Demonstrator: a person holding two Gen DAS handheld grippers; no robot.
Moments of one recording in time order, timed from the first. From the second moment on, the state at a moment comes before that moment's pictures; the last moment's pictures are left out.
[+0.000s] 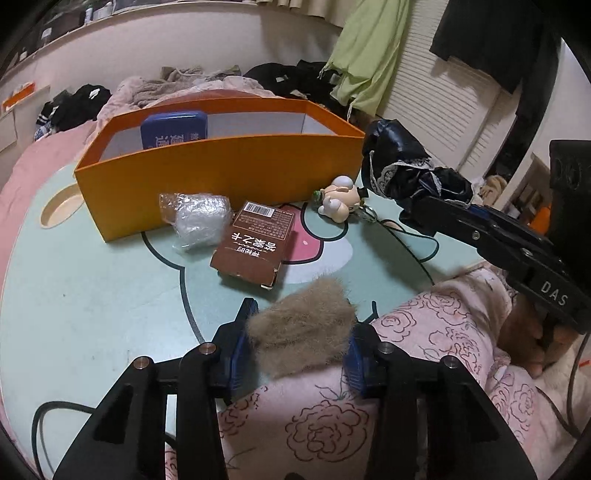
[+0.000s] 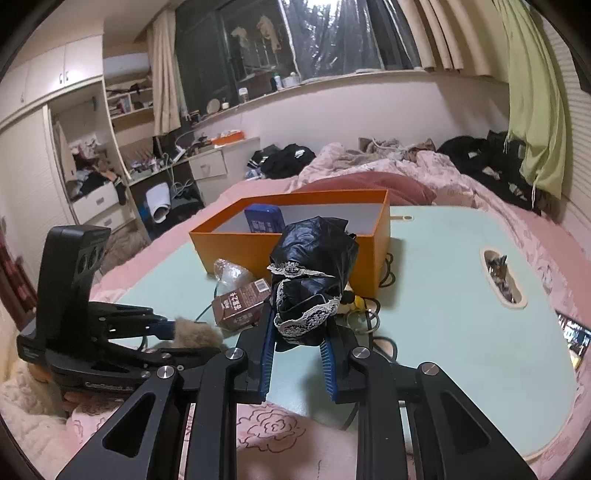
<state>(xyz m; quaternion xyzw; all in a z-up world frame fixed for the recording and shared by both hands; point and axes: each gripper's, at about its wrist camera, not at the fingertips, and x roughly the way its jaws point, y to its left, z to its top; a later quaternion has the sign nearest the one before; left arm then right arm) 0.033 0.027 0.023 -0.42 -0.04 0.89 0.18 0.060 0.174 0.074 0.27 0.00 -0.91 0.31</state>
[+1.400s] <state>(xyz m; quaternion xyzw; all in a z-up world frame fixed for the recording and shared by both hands) 0.027 -0.010 0.055 -0.36 -0.05 0.93 0.06 0.022 0.153 0.062 0.33 0.07 -0.91 0.24</state>
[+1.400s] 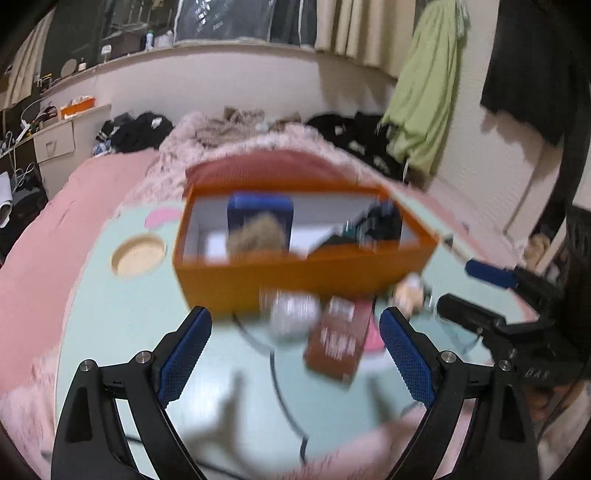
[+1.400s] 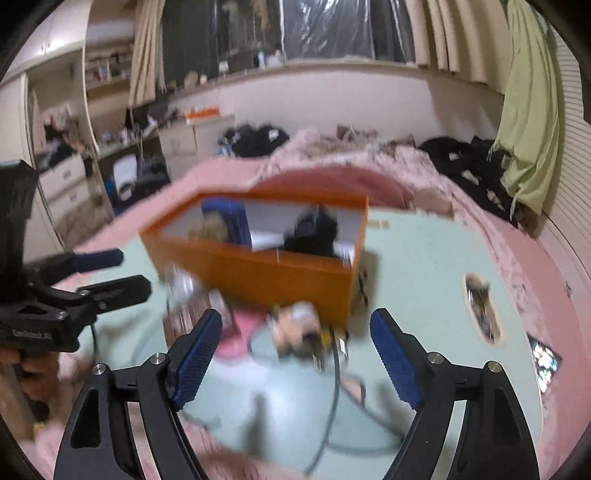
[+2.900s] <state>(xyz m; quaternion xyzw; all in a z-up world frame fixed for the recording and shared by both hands) 0.024 0.005 0.007 -0.44 -0.01 0.90 0.02 0.018 0.161 0.028 0.40 0.10 -0.89 0.21</state>
